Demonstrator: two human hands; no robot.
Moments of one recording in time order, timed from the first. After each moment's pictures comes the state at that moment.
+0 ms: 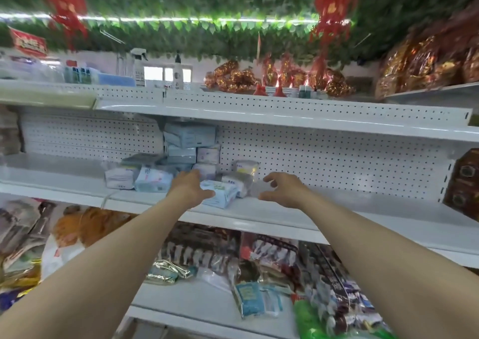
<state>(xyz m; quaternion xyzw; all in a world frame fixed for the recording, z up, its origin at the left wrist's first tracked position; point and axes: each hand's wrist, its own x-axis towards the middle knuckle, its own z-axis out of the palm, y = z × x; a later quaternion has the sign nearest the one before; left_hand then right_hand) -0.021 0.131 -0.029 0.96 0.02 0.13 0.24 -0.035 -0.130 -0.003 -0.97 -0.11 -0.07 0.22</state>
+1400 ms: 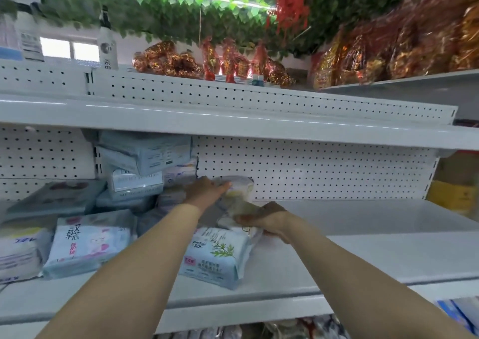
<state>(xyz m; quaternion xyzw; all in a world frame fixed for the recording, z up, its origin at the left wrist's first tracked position) 0.270 0.114 -0.039 0.91 -0.10 0.03 0.40 0.177 -0.056 -0.057 -0.87 0.15 0.00 0.47</state>
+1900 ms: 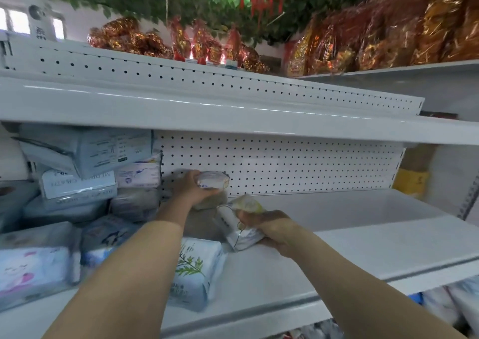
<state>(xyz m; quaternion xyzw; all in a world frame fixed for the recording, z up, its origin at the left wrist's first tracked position) 0.330 0.060 -0.067 0.88 -0.12 0.01 0.46 0.170 -0.103 -0.080 -0.75 0.19 -0.02 0.63</state>
